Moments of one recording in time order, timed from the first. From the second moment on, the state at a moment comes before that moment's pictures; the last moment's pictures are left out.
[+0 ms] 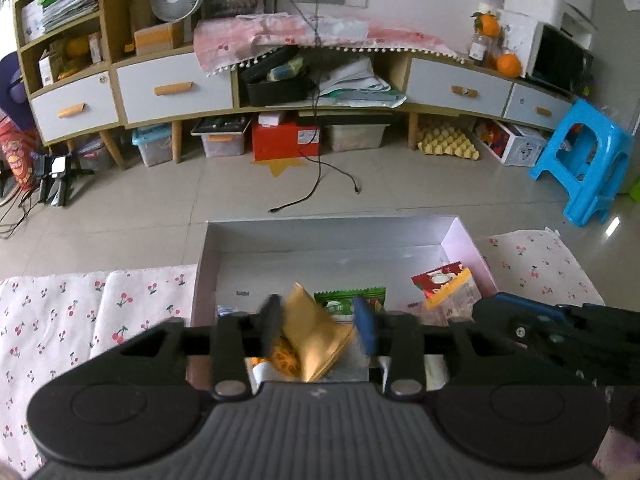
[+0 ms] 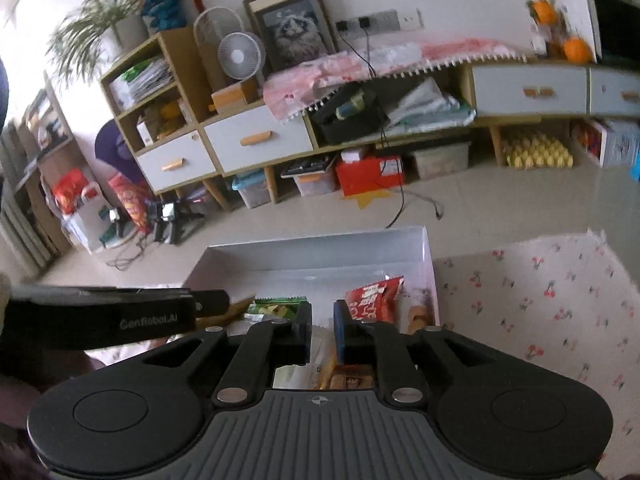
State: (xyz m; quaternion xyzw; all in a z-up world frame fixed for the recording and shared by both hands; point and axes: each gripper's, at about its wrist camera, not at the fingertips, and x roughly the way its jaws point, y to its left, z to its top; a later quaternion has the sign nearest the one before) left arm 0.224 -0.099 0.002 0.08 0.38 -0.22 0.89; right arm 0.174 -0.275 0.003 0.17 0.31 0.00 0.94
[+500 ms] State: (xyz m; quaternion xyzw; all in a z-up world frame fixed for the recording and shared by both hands) left arm 0.210 -0.095 0.014 0.10 0.38 -0.22 0.89; right arm 0.159 -0.283 0.018 0.17 0.31 -0.02 0.94
